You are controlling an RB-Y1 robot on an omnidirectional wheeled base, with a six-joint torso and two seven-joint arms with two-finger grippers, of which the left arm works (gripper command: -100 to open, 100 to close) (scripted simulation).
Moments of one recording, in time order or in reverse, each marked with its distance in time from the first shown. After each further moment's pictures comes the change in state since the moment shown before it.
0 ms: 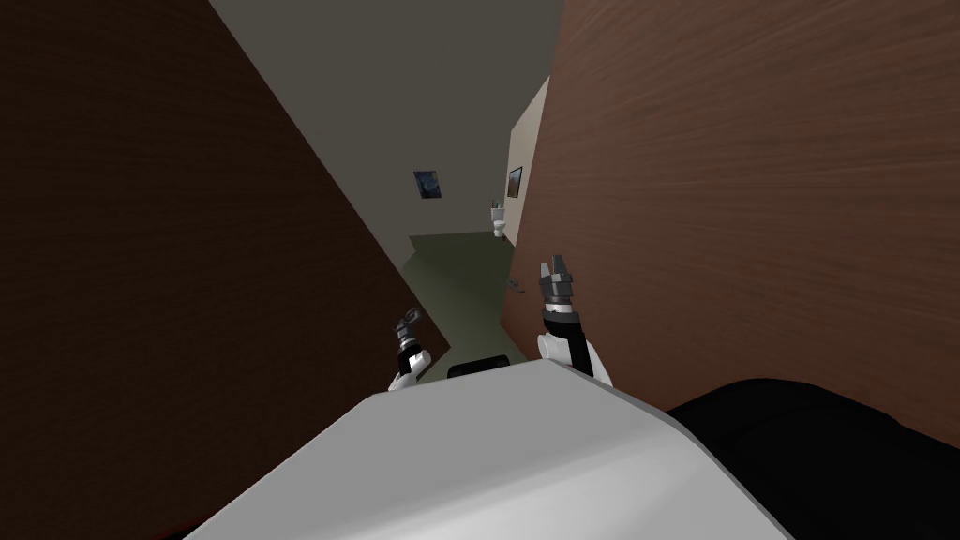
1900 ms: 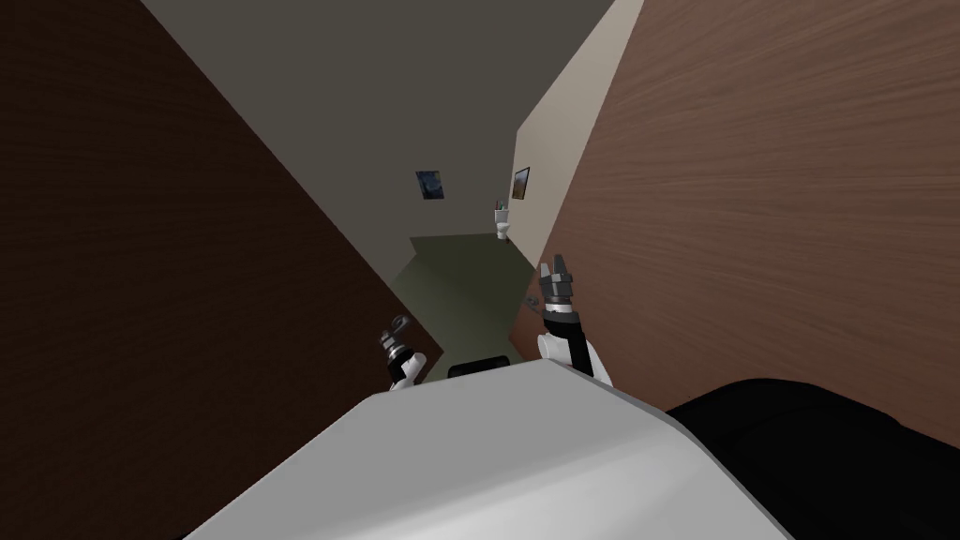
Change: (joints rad) arm 0.047 -0.028 0.101 -0.088 0.174 -0.014 -0.120
